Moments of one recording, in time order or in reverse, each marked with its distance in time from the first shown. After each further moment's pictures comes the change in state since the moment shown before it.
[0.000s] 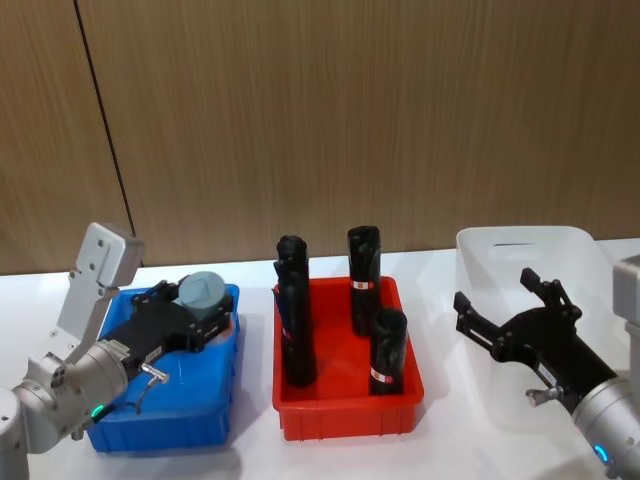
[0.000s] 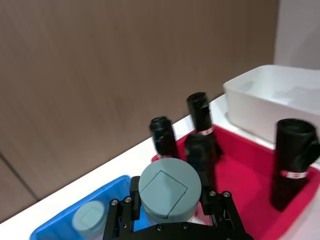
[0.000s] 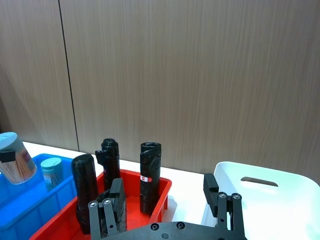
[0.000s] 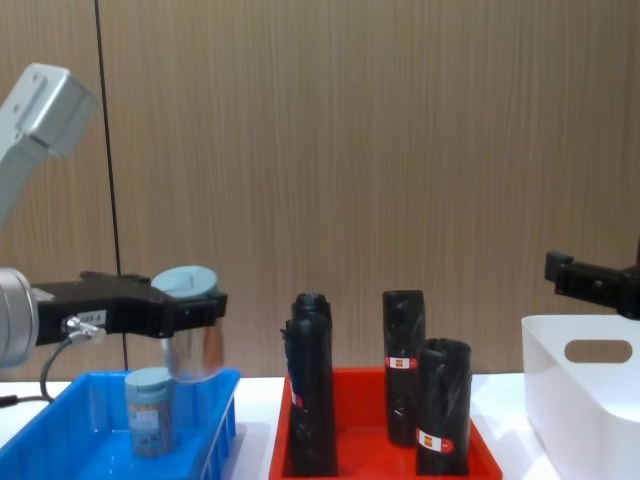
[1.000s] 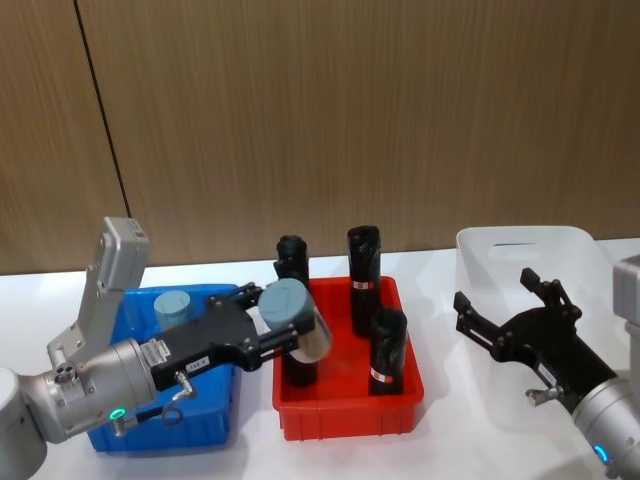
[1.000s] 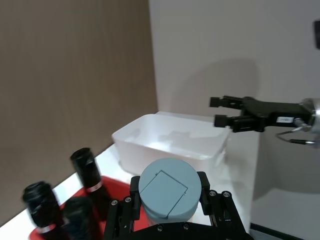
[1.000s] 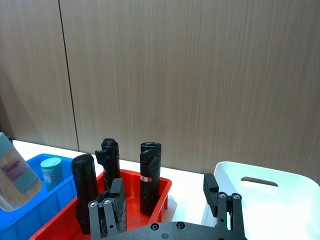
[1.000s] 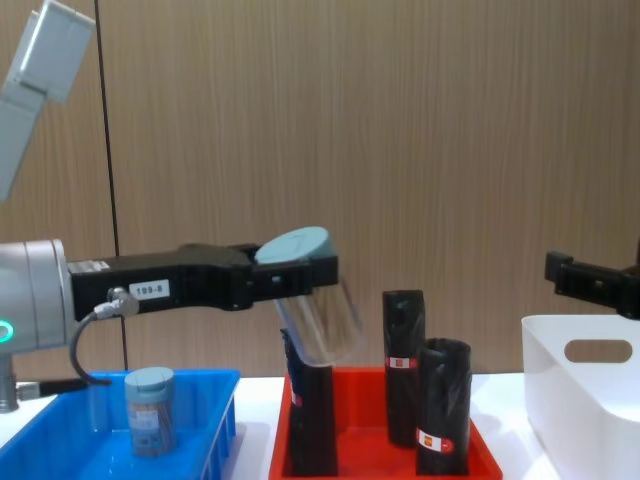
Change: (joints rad) left arm -0.063 -0.019 0.020 0.066 -0.171 -0.093 -0.479; right arm 0.000 0.000 0.000 0.000 0.000 0.000 0.000
